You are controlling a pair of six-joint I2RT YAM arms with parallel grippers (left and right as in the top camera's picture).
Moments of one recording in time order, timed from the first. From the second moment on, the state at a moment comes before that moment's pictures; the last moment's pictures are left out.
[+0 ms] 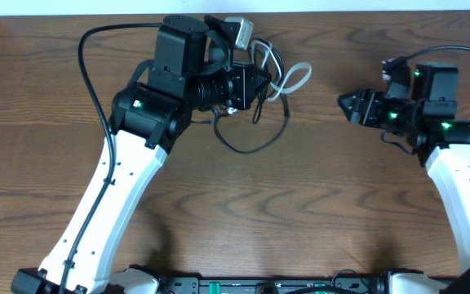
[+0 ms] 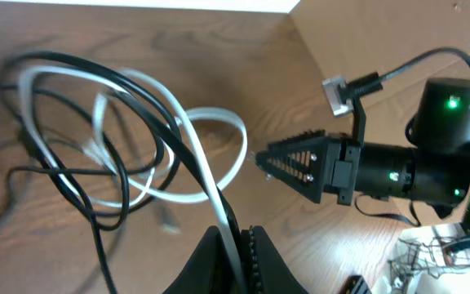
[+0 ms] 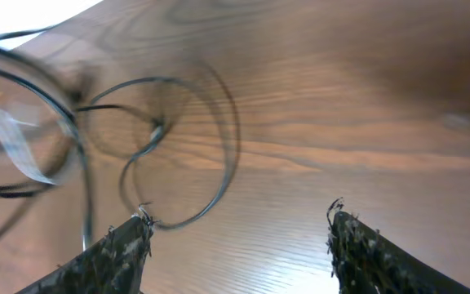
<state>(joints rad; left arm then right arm) -0.40 1.49 1.58 -0.71 0.56 -0.36 -0.01 1.41 1.09 -0.52 -0.50 0.29</state>
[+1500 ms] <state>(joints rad) -0.40 1.53 1.58 -0.79 0.51 -0.39 0.14 1.42 1.09 -0.45 -0.63 0.22</state>
